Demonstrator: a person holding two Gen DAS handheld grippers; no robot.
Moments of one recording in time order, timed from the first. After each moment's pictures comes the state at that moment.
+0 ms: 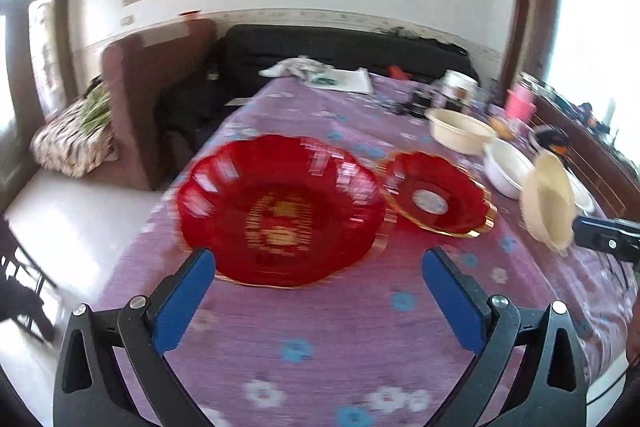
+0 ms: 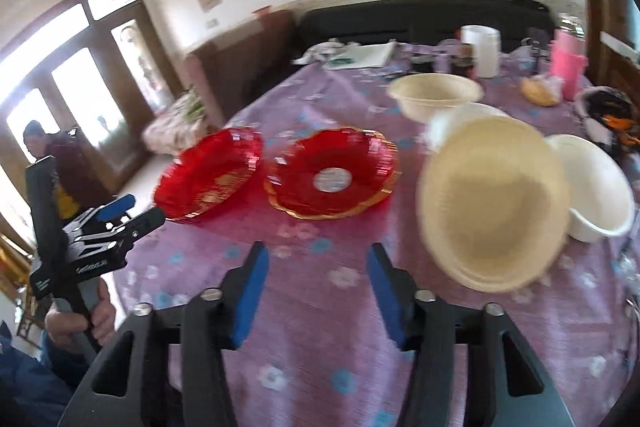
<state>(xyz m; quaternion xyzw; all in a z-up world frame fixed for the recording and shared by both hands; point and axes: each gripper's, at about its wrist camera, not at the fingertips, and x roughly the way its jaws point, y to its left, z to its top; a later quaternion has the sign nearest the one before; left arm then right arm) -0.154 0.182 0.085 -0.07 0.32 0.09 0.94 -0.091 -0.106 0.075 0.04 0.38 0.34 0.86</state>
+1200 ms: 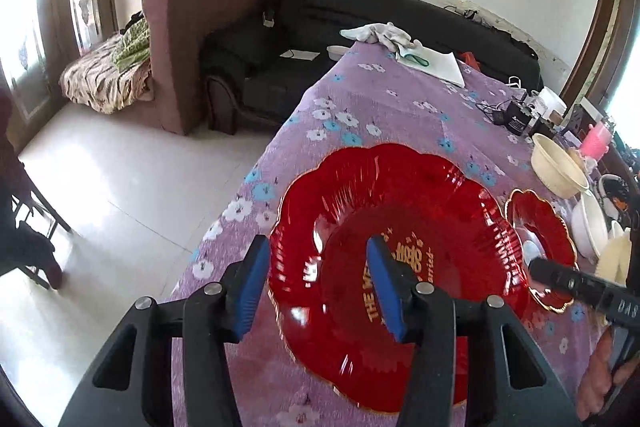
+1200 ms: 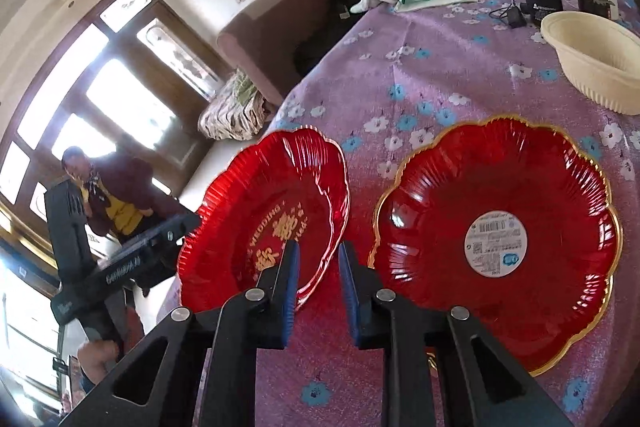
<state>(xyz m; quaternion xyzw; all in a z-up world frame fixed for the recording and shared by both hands) -0.074 0.295 0.066 -0.12 0.39 0.16 0.90 0.017 0.043 0.030 0.12 0.47 0.43 0.76</state>
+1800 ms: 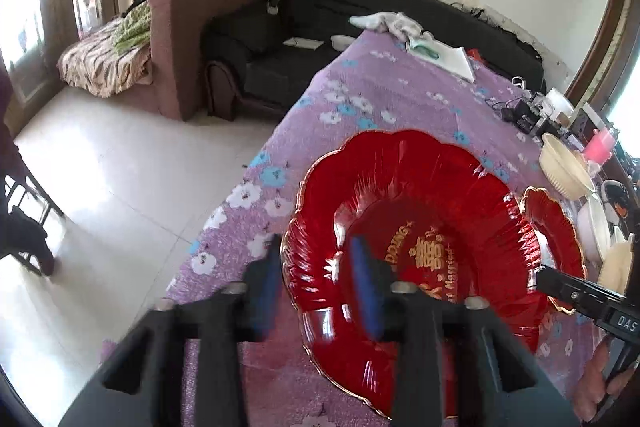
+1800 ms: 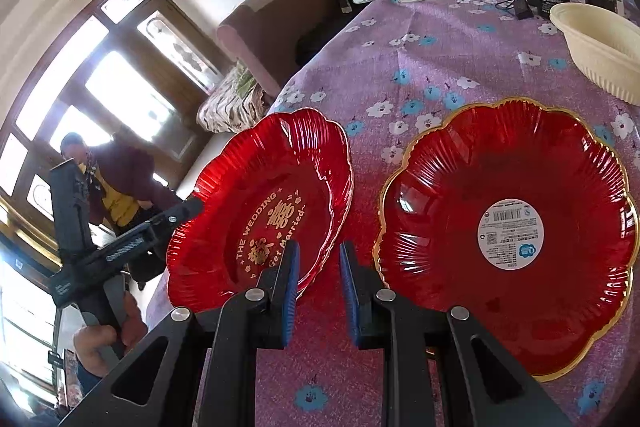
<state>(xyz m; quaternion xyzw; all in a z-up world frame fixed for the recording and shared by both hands) -0.072 0.313 0.044 -0.15 0.41 0.17 0.89 0.014 0.052 0.017 0.11 0.47 0.43 0.76</state>
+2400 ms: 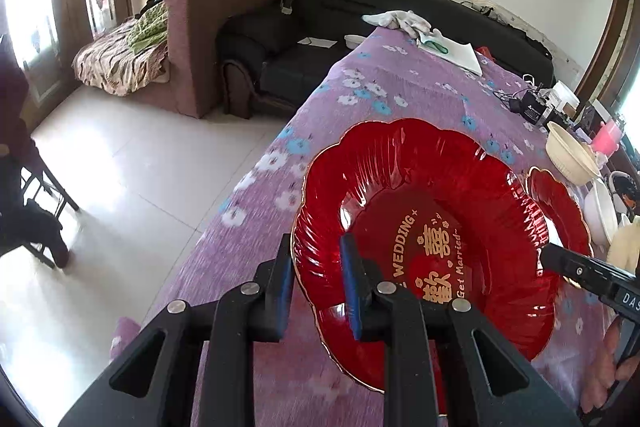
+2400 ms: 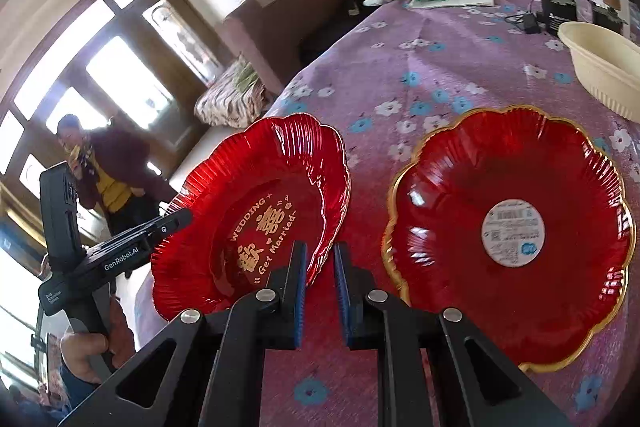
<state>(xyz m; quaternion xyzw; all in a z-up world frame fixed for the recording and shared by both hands) -0.111 0.303 0.047 -0.14 0.41 0.18 0.88 0.003 0.060 0.020 0.08 0.45 0.44 0.77</state>
